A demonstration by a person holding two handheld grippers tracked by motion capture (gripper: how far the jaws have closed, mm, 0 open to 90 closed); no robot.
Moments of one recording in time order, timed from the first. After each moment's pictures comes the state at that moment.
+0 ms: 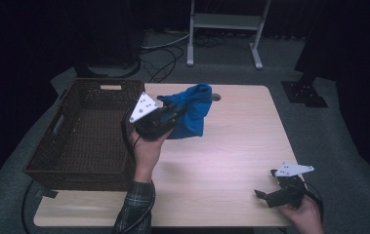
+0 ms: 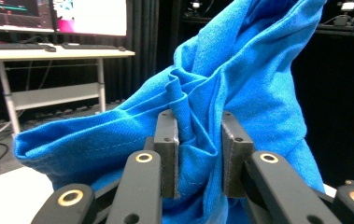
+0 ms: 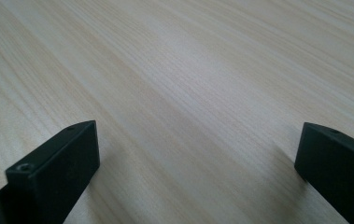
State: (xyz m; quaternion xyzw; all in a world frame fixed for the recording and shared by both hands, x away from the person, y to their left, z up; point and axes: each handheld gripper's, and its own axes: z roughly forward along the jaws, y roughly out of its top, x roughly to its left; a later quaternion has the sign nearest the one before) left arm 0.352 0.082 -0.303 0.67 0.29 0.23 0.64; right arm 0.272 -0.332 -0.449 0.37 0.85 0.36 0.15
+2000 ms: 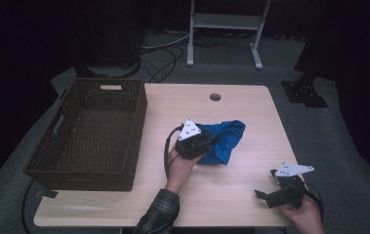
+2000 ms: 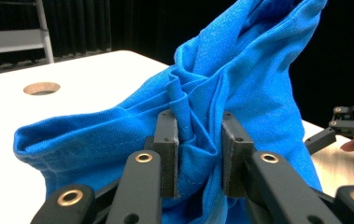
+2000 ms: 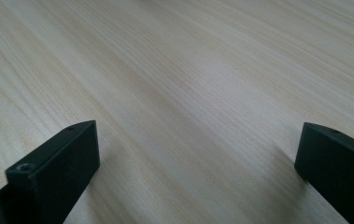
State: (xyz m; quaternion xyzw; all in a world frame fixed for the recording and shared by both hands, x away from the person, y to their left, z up) left arm 0.370 -0.006 -0.405 0.74 0.27 0.14 0.59; right arm 0.272 -0.332 -0.450 0.37 0.85 0.36 0.15
